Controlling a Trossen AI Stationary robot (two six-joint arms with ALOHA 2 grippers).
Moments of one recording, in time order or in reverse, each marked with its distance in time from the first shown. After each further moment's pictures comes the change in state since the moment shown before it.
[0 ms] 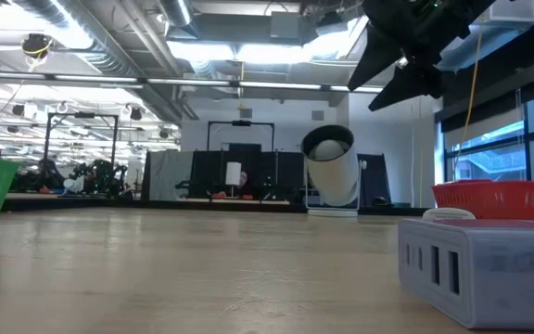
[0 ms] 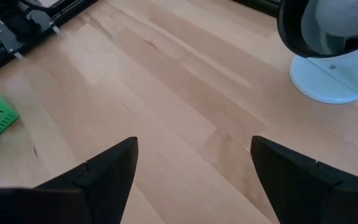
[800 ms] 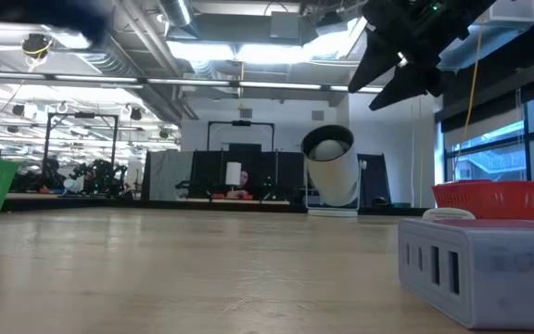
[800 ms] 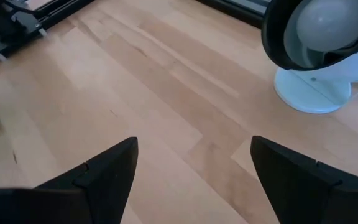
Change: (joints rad) left arm -0.126 -0.154 -0.018 -1.458 0.260 -1.315; right arm 0.000 0.001 0.000 -0.008 0.054 -0.033
